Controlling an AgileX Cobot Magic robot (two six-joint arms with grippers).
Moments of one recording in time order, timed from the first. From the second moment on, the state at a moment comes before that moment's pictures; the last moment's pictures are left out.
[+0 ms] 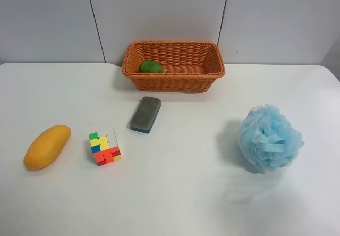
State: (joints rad) left arm -0.08 -0.01 -0.51 -0.07 1.06 0.12; right arm 0.14 0.00 -0.48 -0.06 1.07 0.07
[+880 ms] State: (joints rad) left arm -0.08 -0.01 -0.51 -0.07 1.06 0.12; right arm 0.14 0.00 -0.48 -0.06 1.07 0.07
